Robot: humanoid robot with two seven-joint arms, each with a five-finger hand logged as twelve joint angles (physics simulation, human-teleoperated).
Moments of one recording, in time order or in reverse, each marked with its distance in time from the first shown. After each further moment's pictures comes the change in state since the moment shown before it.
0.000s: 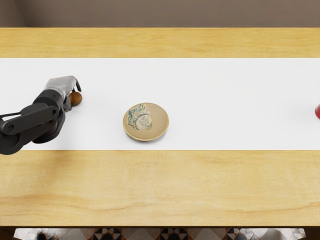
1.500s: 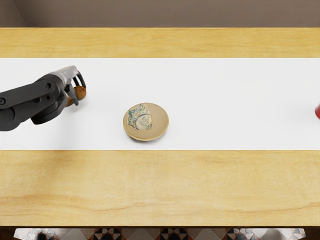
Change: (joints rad) left arm -0.140 0.006 0.041 0.000 -0.296 -0.043 0.001; right arm 0.000 0.000 0.000 0.000 0.000 0.000 0.000
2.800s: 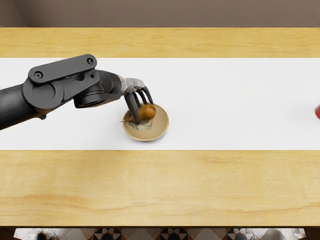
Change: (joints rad) left arm -0.128 -0.221 -0.055 -0.004 -0.308 -0.305 0.001; right arm 0.000 0.000 0.000 0.000 0.000 0.000 0.000
